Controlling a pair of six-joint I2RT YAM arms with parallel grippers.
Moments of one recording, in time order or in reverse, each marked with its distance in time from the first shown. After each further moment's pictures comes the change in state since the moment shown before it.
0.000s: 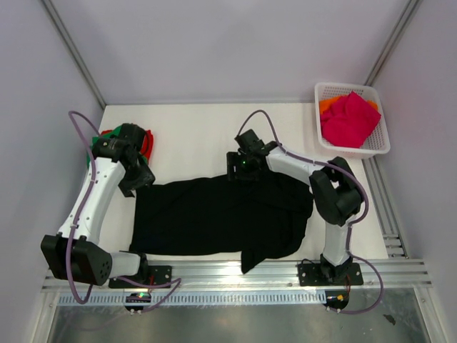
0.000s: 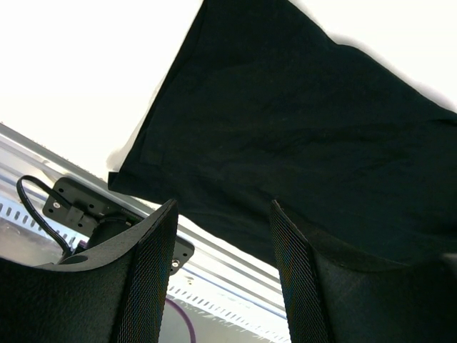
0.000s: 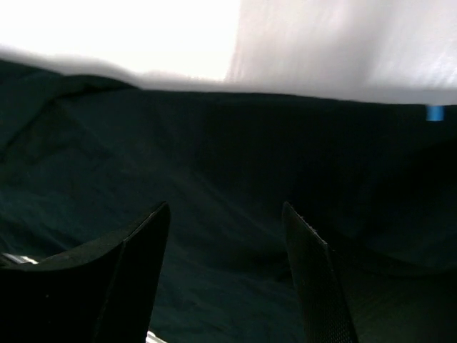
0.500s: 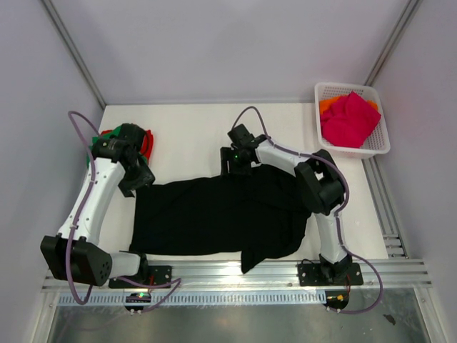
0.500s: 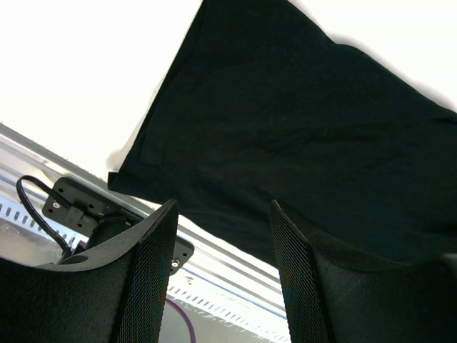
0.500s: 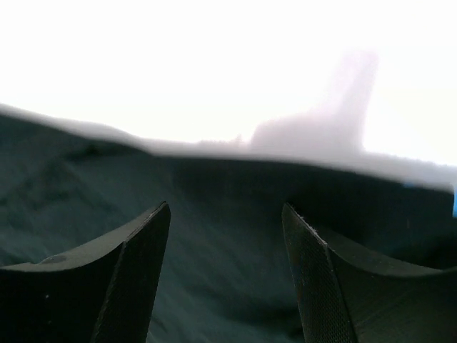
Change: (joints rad) left arm 0.000 -0.003 0.000 0.000 0.001 0.000; right arm 0.019 0.158 0.167 -0.048 -0.007 0.006
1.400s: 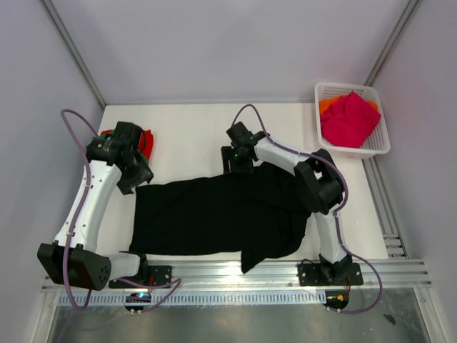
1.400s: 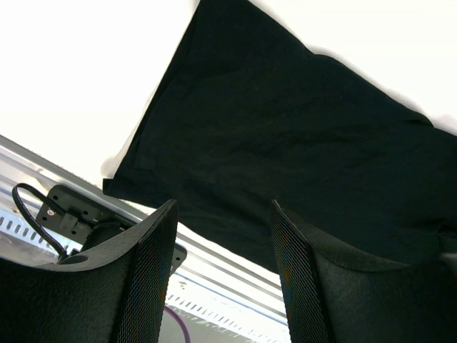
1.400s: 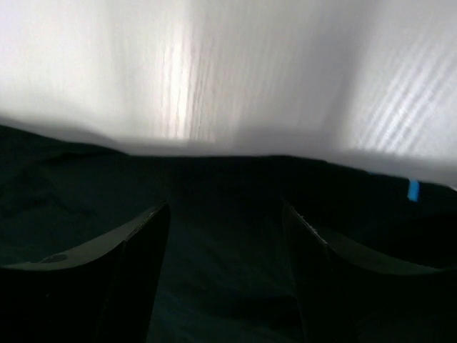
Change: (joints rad) left arm 0.000 -0.032 0.039 0.000 0.000 0.001; right arm 0.000 0.072 0.128 -0.090 0.061 -0.041
